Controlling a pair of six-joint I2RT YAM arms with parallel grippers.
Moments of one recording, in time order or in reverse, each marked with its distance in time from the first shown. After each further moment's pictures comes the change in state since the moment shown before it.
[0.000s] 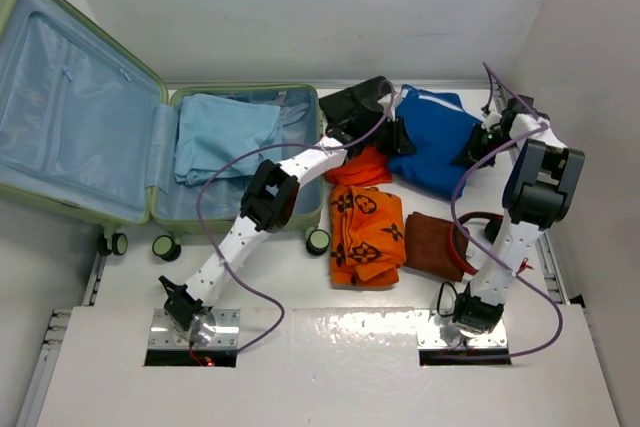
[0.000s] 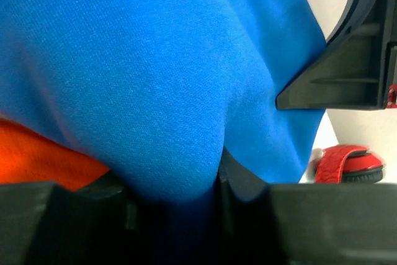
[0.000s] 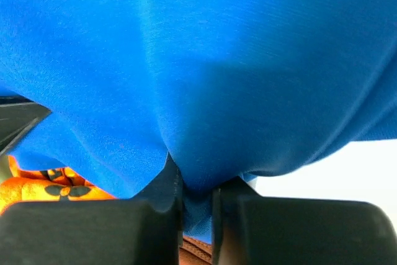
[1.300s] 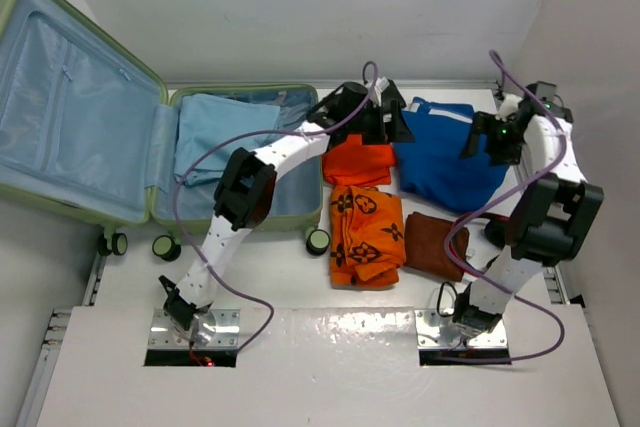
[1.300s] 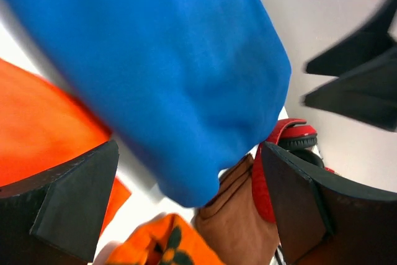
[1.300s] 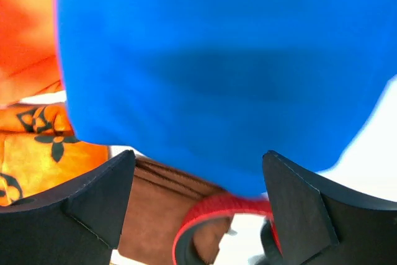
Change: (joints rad) left arm 0.060 -0.343 -0.319 -0.056 0.056 0.004; right arm 0.035 -0.346 -0.108 -0.077 0.143 -0.139
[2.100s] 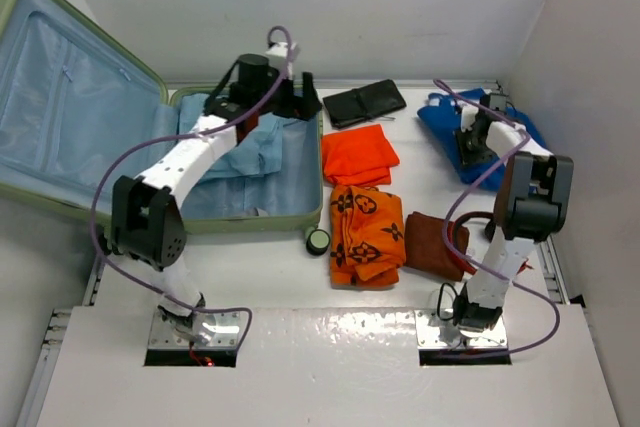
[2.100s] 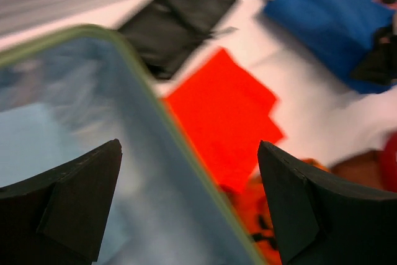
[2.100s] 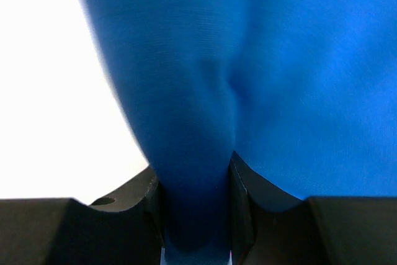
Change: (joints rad) left arm 0.286 -0.709 -0.568 -0.099 -0.240 0.492; right arm 0.127 0.179 -0.094 0.349 0.335 -0.224
